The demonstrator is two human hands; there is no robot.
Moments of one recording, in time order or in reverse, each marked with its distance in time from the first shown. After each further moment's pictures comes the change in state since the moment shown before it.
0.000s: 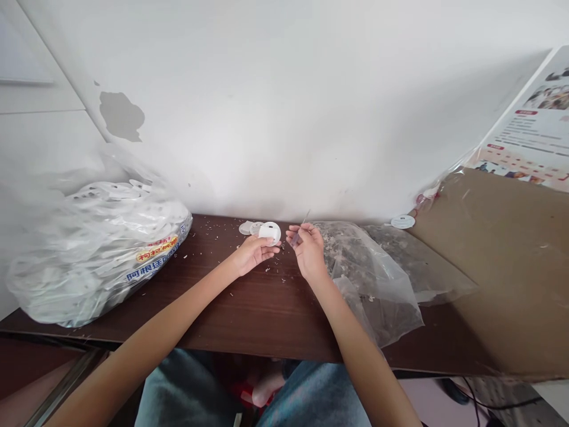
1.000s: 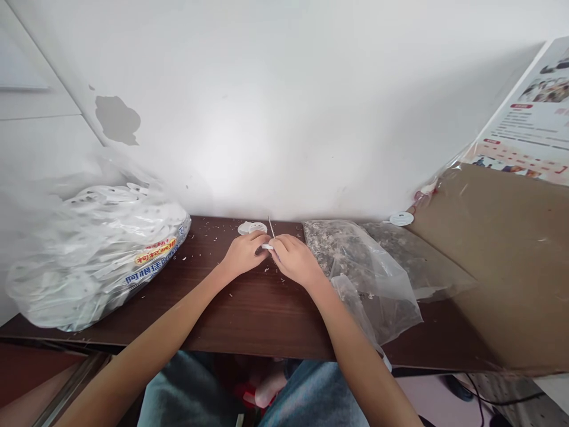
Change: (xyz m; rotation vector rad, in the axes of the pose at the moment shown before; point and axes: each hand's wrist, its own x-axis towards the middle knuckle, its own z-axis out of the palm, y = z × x) left_hand -0.010 0.006 -0.016 1.008 0.073 0.614; right_hand -0.016 -0.008 -0.007 -1.527 -0.698 -1.069
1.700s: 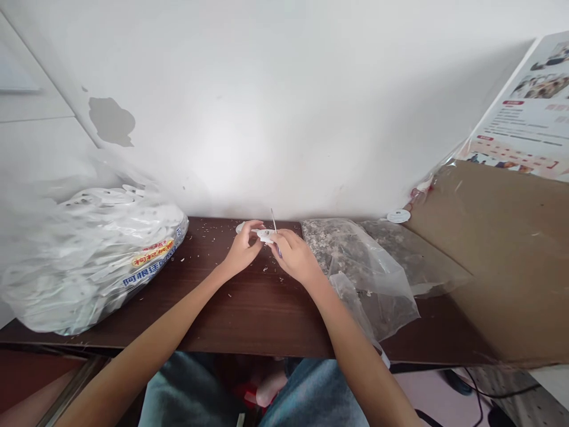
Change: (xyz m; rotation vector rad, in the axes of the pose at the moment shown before) left_hand 0.007 0.010 0.004 -0.422 0.160 -0.202; right_hand 0.003 0.000 -0.004 0.035 0.182 0.021
